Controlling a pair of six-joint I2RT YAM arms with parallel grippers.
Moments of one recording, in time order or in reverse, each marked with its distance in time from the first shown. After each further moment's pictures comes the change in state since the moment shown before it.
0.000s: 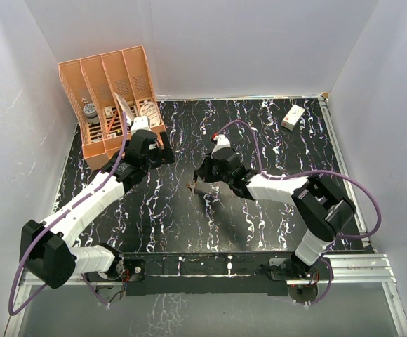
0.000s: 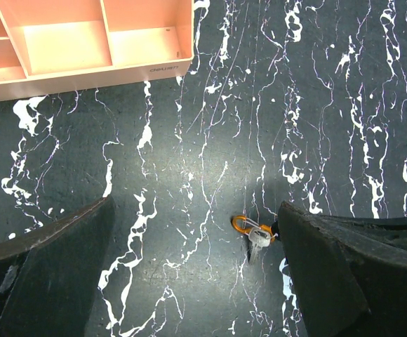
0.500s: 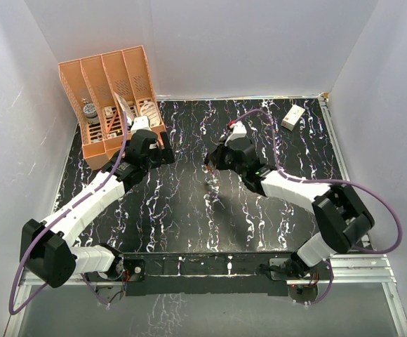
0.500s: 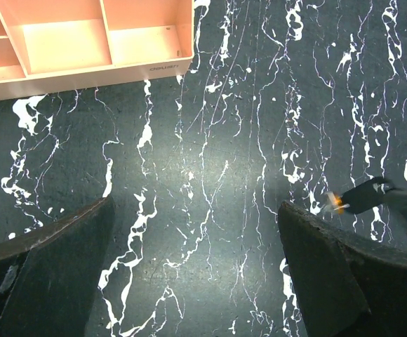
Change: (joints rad) left arm 0.000 0.003 0.002 -0.002 0.001 0.000; right arm -0.107 -0.166 -0.005 -0.028 0.058 -0.058
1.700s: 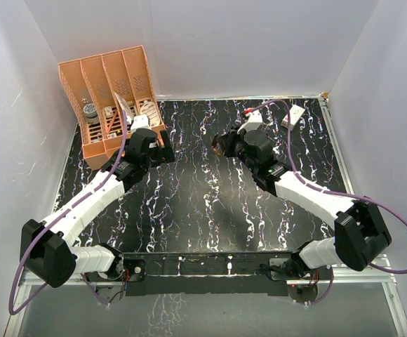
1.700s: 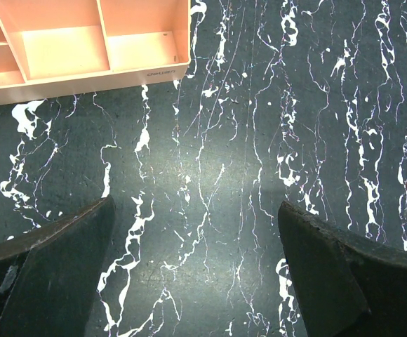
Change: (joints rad) left arm 0.000 0.002 0.013 -0.002 0.000 0.000; right arm -0.026 -0.134 0.029 -0.004 0.072 -0.032
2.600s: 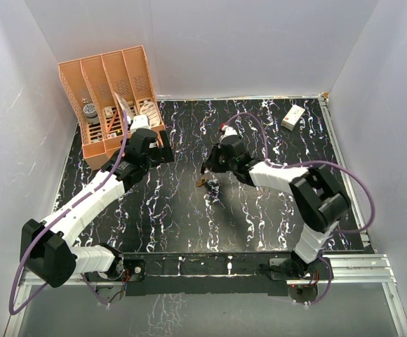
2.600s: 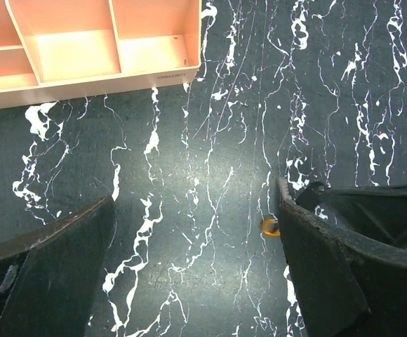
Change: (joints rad) left arm 0.000 0.001 0.000 -0.003 -0.029 0.011; right arm 0.000 0.438 0.109 -0.107 -0.226 0.116
